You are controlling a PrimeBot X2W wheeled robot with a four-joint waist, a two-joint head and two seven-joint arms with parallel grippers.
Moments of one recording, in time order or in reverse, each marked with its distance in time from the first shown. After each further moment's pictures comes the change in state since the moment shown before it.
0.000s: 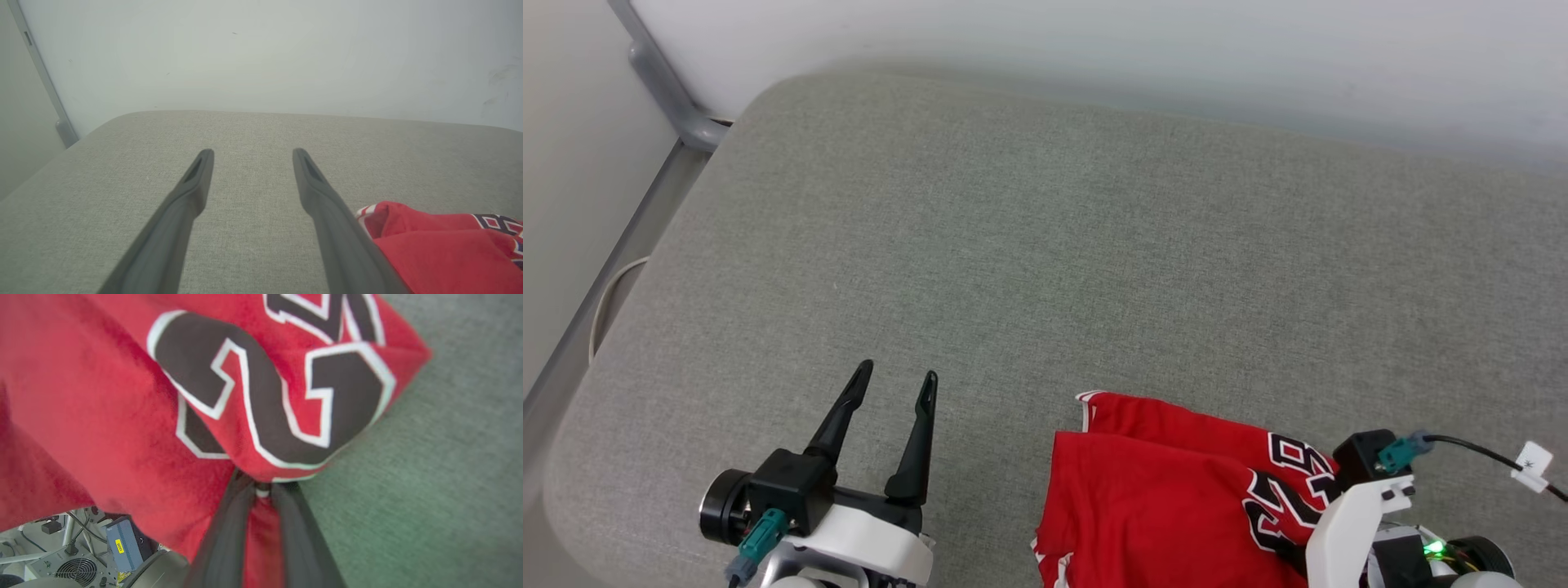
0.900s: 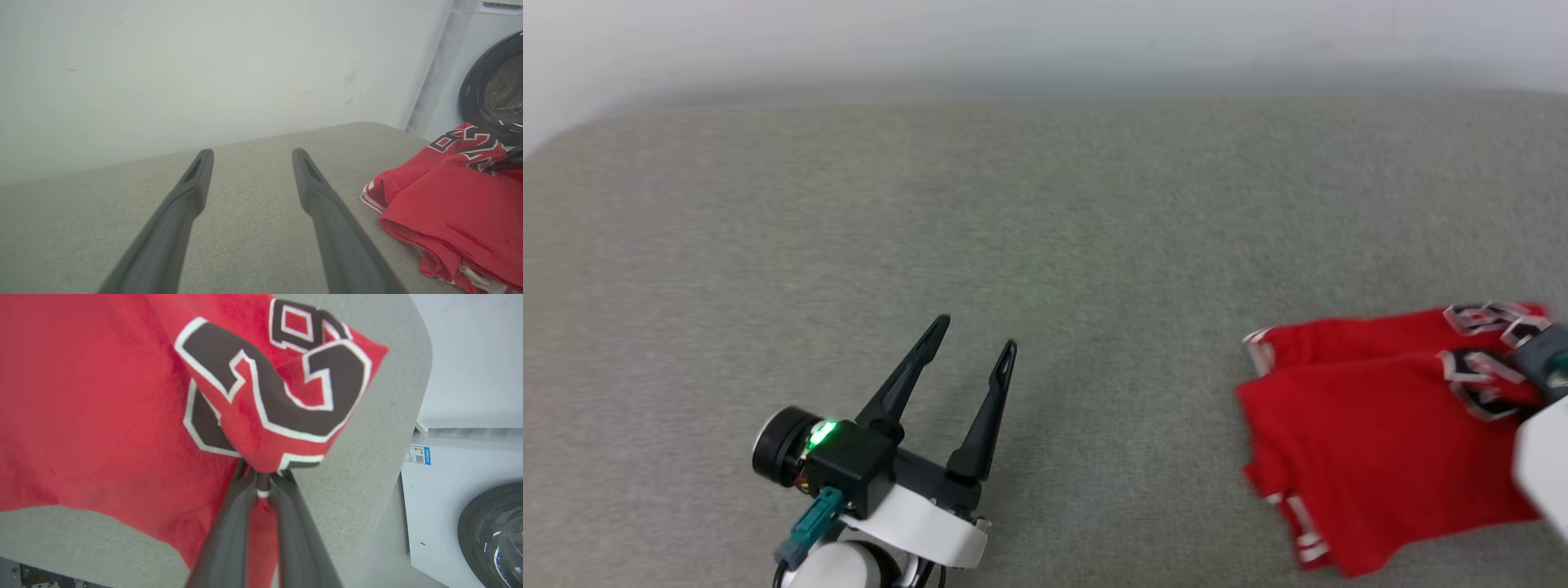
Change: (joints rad) left arm -0.067 0.029 -0.146 -0.078 0.008 0.000 0.000; right arm -0.166 -0.656 0.184 -0.137 -0.041 0.000 -0.194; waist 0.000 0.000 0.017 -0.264
